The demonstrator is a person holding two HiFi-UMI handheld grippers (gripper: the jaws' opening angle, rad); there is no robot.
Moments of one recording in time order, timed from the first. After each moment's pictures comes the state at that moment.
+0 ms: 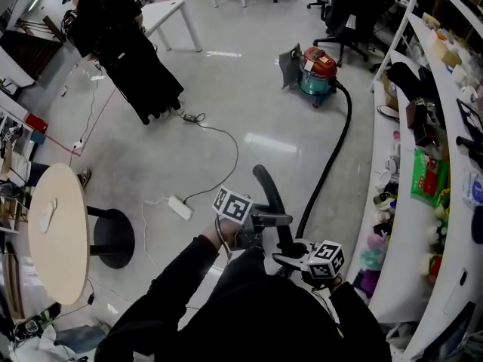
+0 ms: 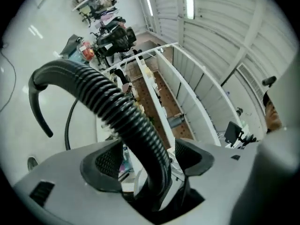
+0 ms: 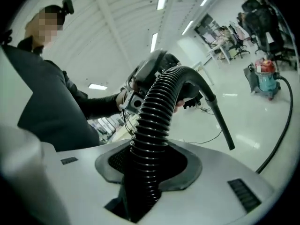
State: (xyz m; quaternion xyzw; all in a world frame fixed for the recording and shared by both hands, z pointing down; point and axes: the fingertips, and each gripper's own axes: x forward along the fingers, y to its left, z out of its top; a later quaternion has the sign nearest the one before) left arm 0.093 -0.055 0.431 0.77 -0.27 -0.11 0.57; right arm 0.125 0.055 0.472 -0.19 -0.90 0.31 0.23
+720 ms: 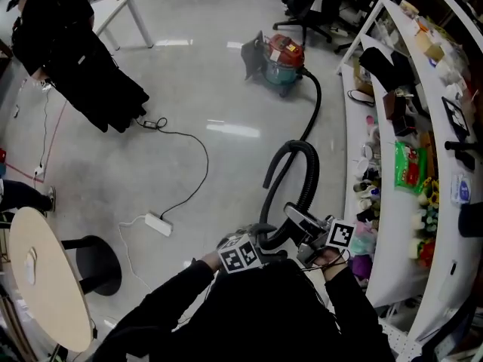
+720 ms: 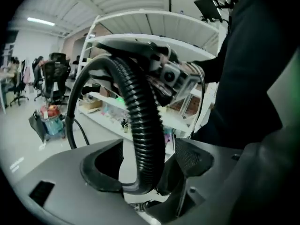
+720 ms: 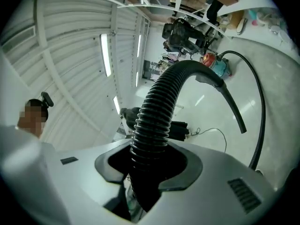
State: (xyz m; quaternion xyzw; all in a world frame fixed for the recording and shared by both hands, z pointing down) left arm 0.058 -0.045 0.512 0.92 -0.24 0.23 0.21; right arm -0.011 -0.158 0.410 0.06 -0.81 0.58 -0.01
